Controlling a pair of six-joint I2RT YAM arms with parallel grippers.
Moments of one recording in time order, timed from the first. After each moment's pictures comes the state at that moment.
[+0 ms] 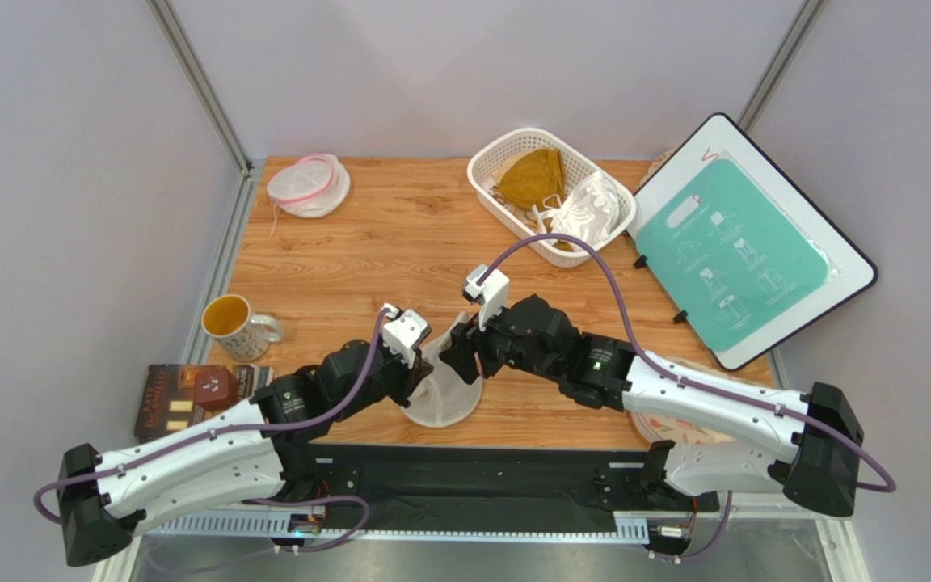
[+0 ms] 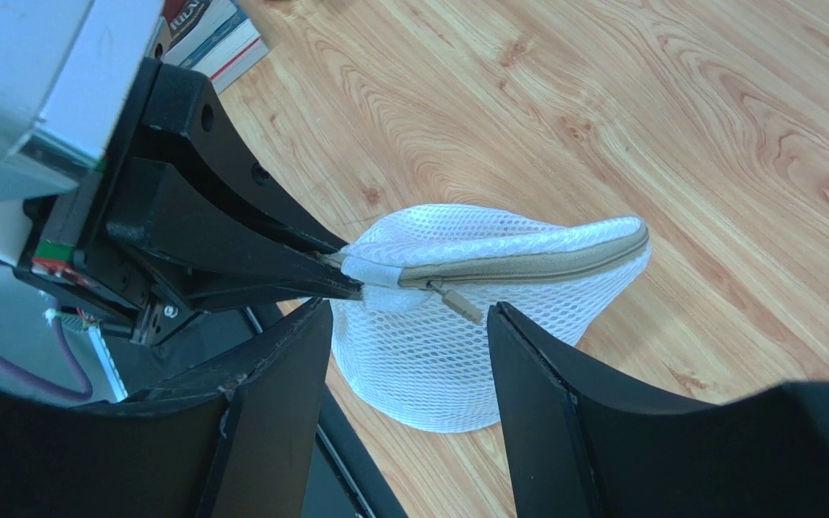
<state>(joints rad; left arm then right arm) -1.05 0.72 0.51 -0.25 -0.22 -0.22 1.12 1.19 0.90 -0.11 0.09 0.29</state>
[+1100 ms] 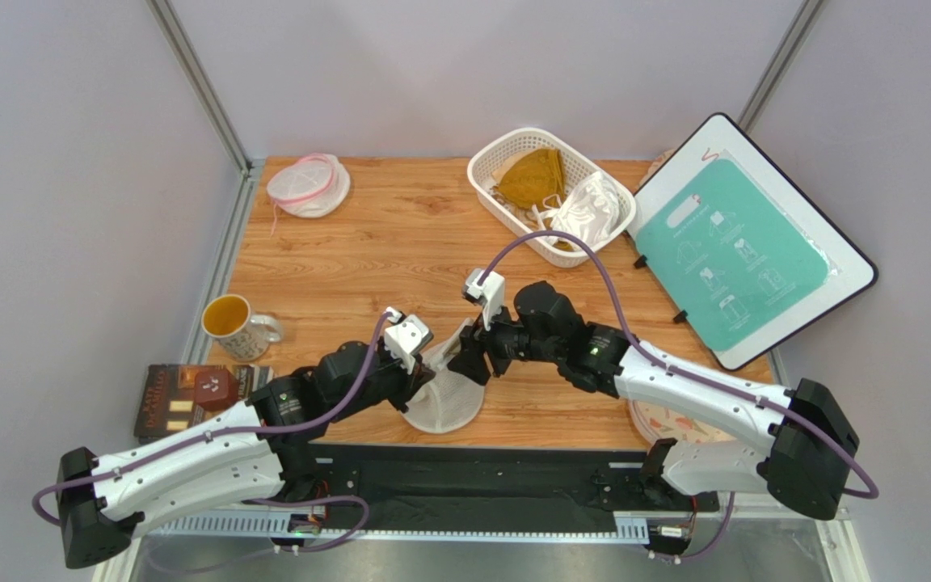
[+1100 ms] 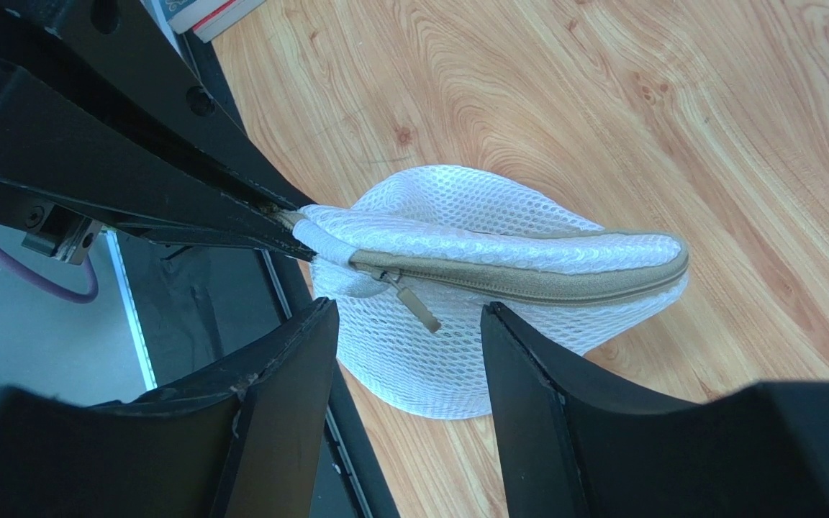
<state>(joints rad) -1.05 0.69 0.51 -0.27 -0.14 -0.19 0.96 1.23 0.83 -0.08 -0.27 0.18</state>
